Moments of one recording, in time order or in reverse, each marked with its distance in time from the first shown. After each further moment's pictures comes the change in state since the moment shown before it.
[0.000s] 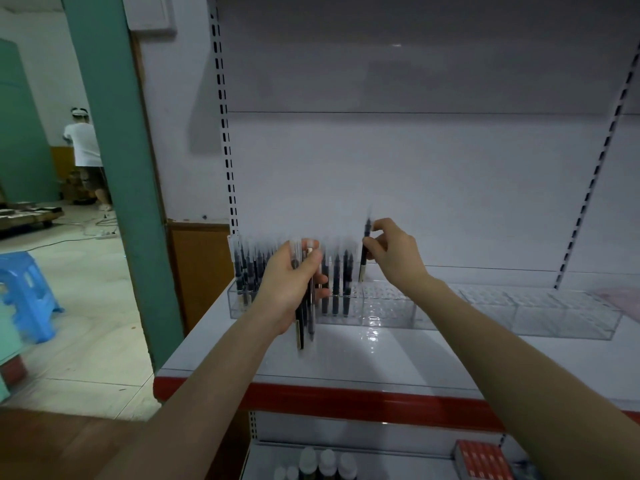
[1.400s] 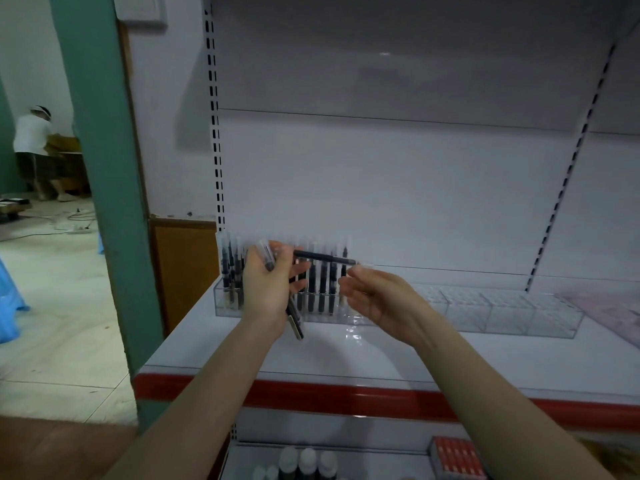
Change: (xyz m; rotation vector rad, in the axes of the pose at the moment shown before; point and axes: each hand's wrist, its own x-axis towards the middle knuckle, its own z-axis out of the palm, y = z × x) left_hand 0.005 -0.022 0.001 -0.215 0.239 0.125; right_hand -0.063 -0.015 -0.013 1.095 -0.281 0.612
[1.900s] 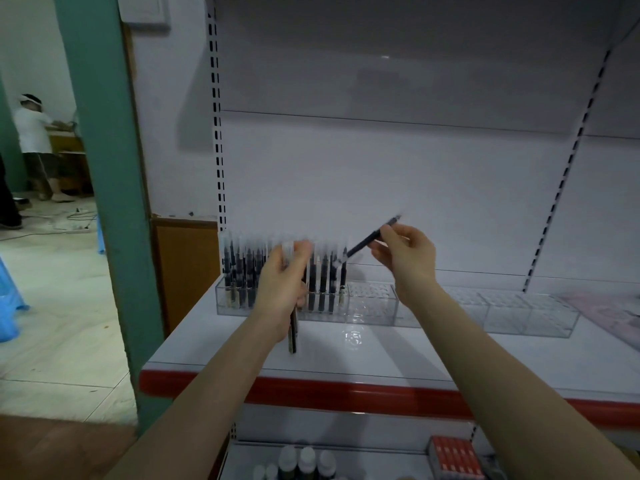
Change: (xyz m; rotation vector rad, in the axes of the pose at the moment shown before) left_hand -0.012 0.012 0.005 0.156 -0.154 -0.137; right_hand 0.020 -0.031 0.004 -0.008 0.403 -0.454
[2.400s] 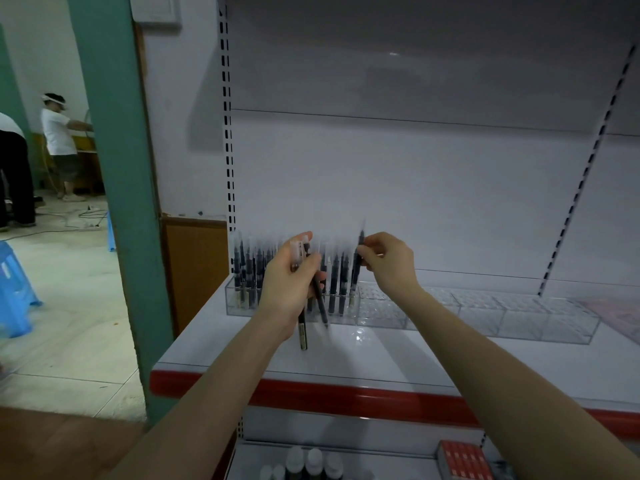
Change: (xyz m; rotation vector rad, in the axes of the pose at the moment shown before) left_hand 0.006 -0.001 -0.007 0.046 -0.028 0.120; right_hand 0.021 0.035 0.013 -0.770 -0.195 -0.326
